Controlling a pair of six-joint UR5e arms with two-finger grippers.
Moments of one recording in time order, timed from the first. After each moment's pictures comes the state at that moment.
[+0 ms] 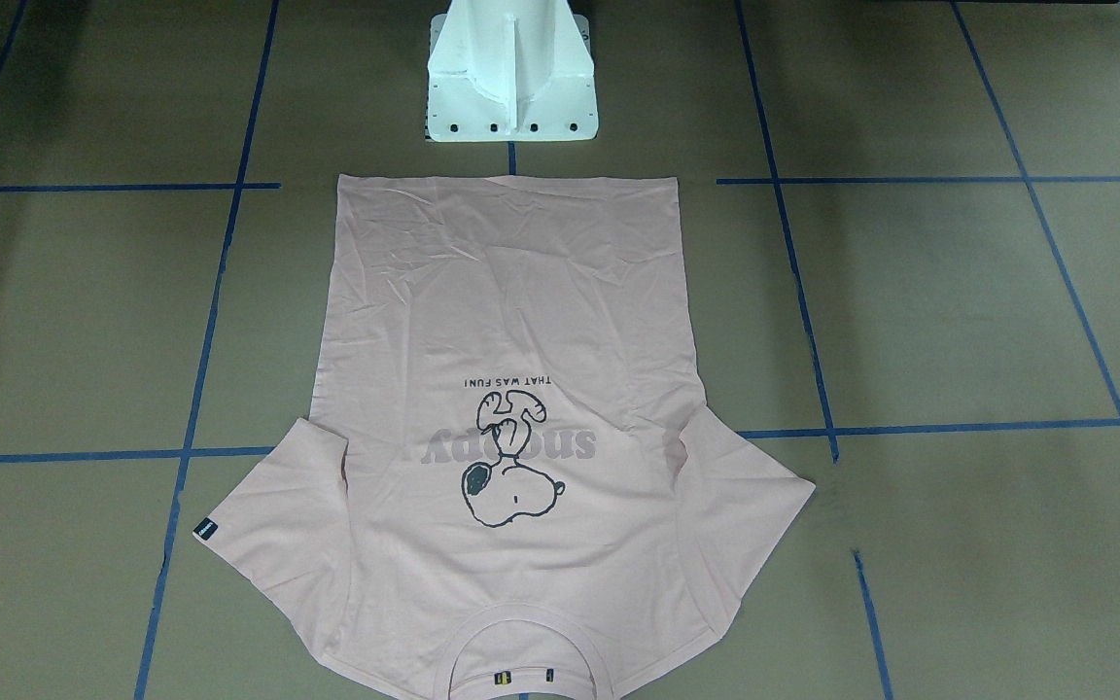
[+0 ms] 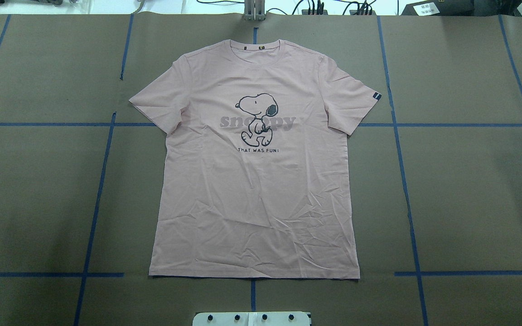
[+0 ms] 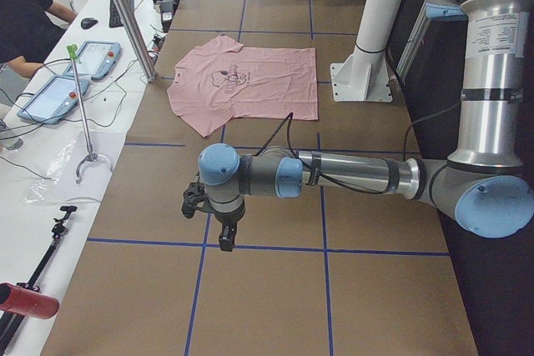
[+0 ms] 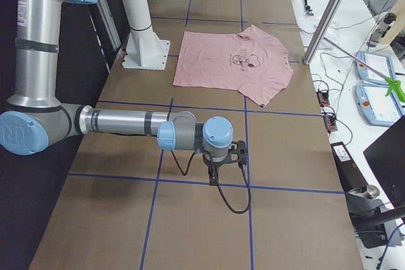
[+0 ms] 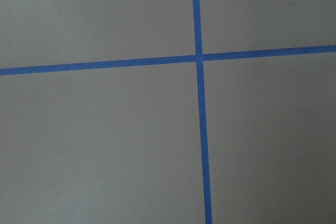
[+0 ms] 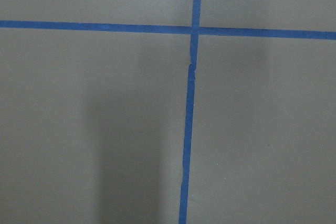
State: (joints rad) left arm -1.57 -1.55 -1.67 -1.52 -2.33 0.07; right arm 1.56 -1.72 1.70 -1.56 2.42 -0.03
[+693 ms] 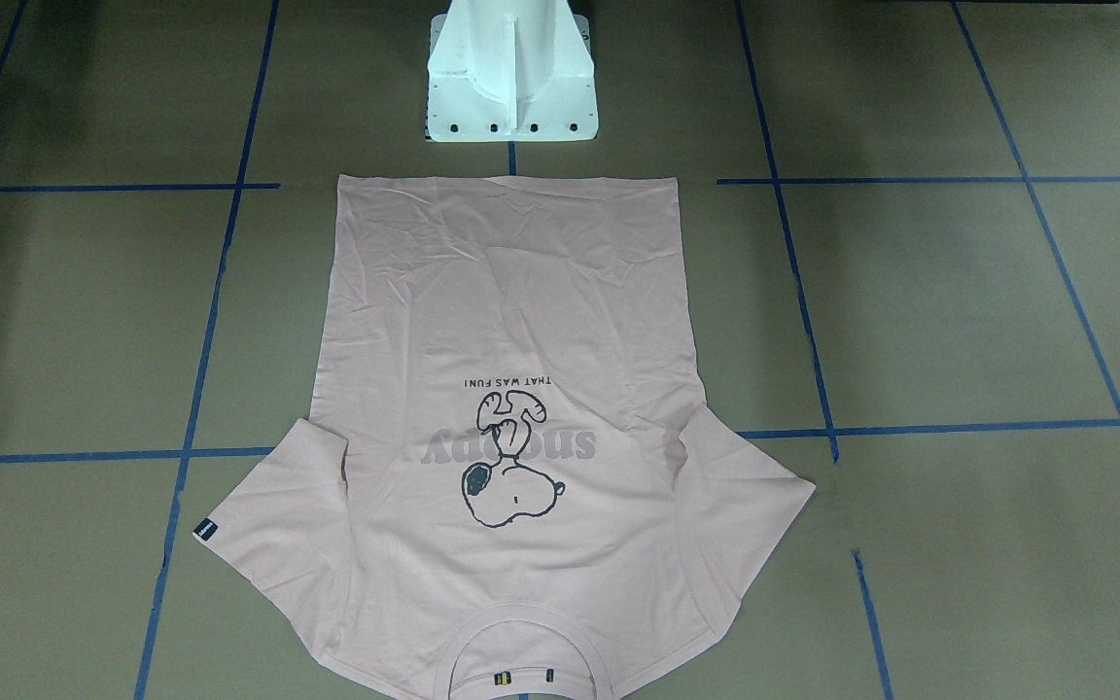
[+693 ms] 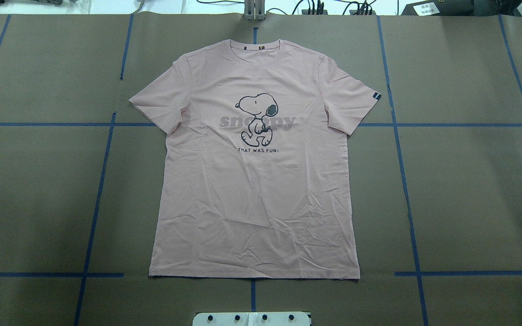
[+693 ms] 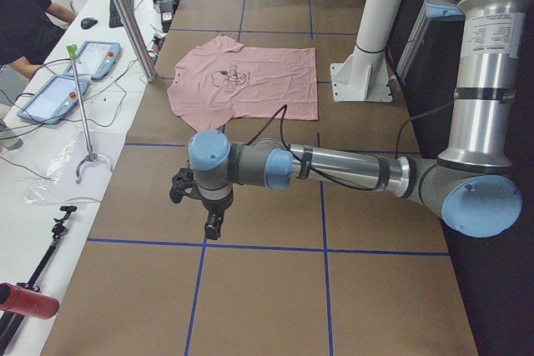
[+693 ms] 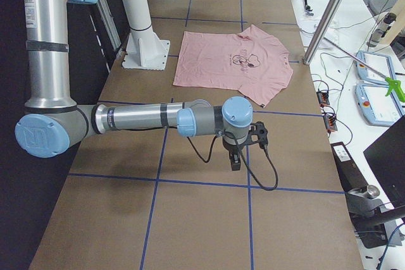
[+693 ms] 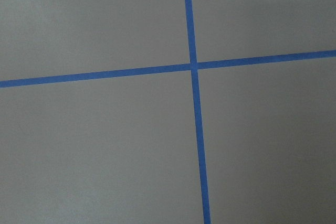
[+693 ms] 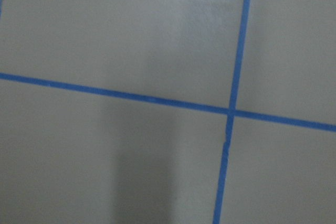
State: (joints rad) left arm -1.56 -1.66 -1.66 -1.57 -2.33 0.07; right arm 1.53 -1.53 1.69 -1.55 2.42 0.00
